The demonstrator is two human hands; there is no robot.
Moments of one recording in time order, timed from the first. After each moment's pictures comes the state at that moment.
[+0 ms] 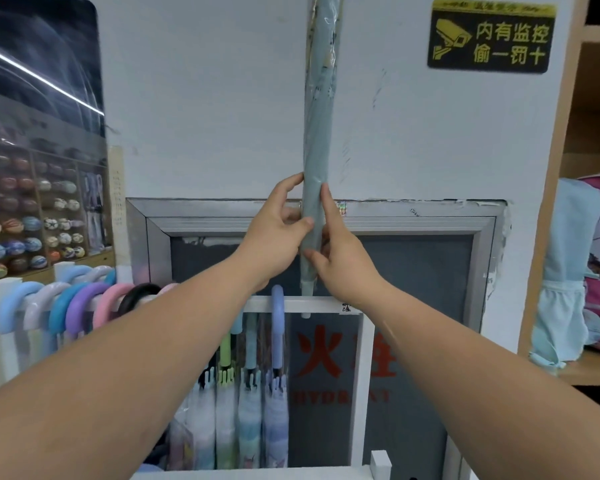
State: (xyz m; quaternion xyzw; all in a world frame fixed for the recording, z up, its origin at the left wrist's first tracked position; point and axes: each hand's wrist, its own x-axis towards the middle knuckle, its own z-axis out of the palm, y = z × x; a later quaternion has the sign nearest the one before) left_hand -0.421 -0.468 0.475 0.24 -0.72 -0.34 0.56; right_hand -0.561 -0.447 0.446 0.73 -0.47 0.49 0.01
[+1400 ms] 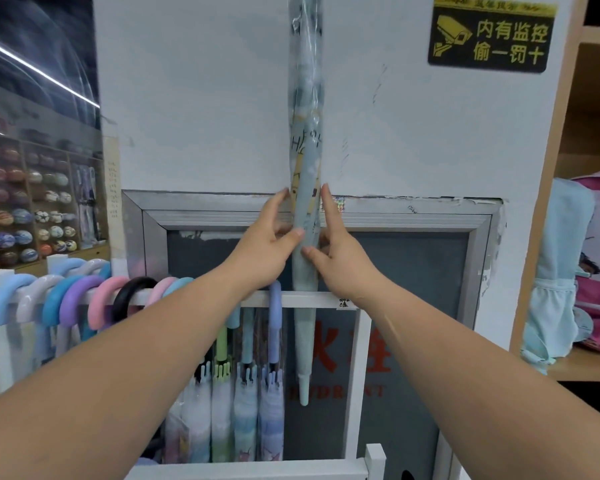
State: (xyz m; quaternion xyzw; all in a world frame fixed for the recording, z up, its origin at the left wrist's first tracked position) left_hand -0.406 -0.481 0.451 0.27 -0.77 -0.29 0.50; right_hand -0.559 -0.438 0.445 0.73 -0.48 0.49 -0.05
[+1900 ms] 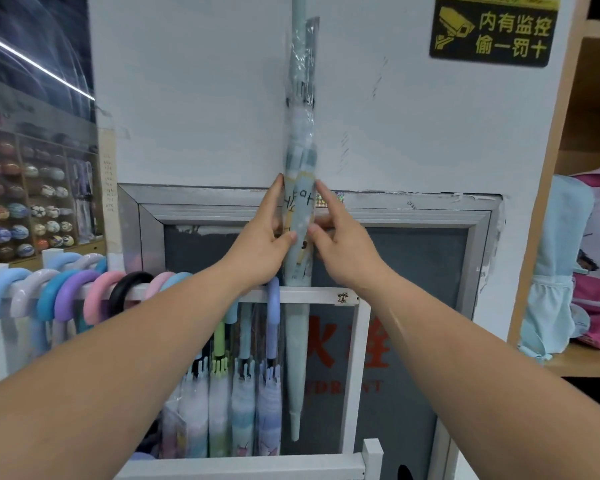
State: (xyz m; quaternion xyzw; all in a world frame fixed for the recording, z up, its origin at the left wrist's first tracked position) left_hand -0.405 -0.481 0.449 0.26 -0.78 -0.28 0.49; right_hand -0.561 -0.440 0.453 0.70 -0.48 0.53 -0.02
